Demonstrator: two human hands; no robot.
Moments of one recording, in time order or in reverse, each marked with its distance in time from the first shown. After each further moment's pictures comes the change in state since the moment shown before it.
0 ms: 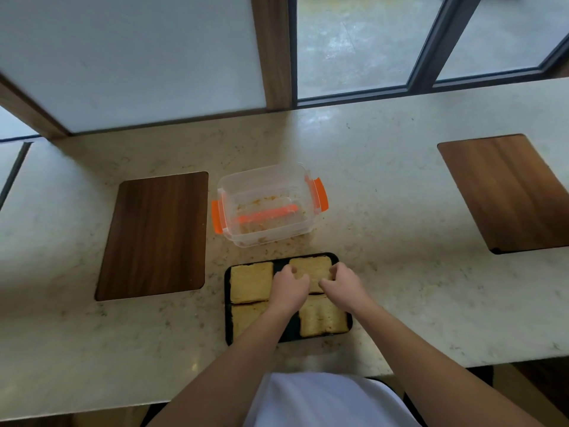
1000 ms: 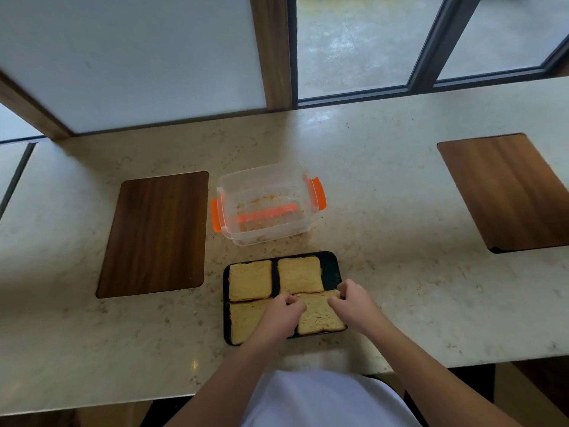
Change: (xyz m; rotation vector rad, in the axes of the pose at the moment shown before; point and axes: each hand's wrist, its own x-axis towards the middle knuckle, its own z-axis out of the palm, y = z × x) left_hand -0.038 -0.040 -0.002 -0.140 -0.151 -0.077; right_hand -0.030 0.039 -0.005 -0.060 -0.021 -0.037
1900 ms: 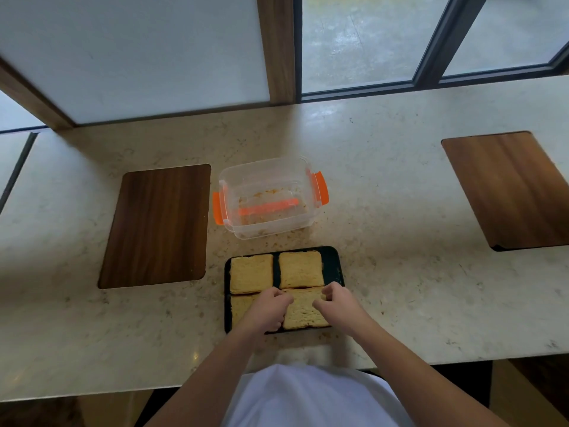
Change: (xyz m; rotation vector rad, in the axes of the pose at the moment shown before) left_hand 0.013 -0.009 -0.022 0.034 -0.018 -0.110; right_hand -0.007 -0.012 0.024 0.068 -0.099 -0.013
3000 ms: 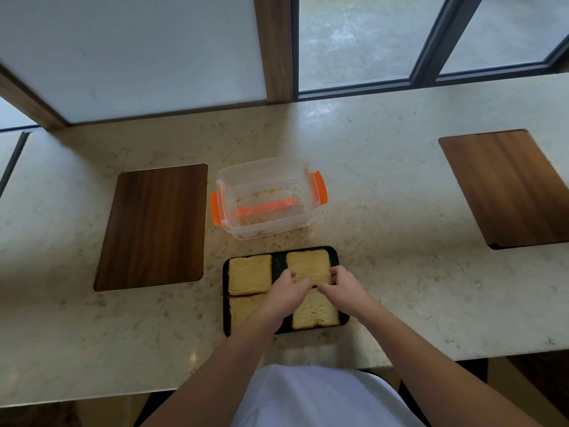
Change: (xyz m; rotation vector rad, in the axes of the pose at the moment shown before) left_hand 0.009 0.037 0.021 0.045 0.011 0.066; right_hand 0.016 -0.017 -0.026 0.010 0.027 0.011
